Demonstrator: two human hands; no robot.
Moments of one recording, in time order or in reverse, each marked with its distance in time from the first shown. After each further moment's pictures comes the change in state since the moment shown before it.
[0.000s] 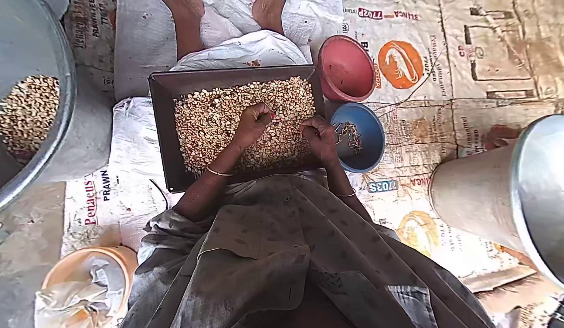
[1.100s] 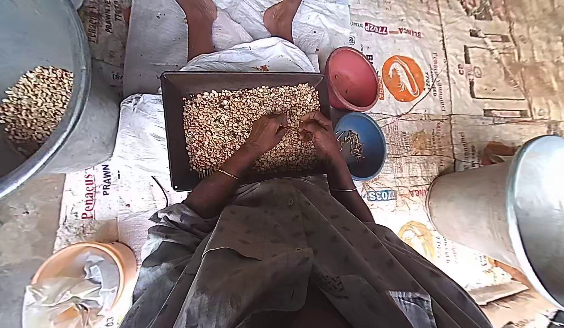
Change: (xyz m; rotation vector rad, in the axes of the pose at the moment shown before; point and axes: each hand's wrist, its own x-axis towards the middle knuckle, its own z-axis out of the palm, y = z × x) left_hand 0.000 0.010 0.013 0.553 -0.149 0.110; right_hand 0.031 -0.013 0.010 0.560 -0.165 0.357
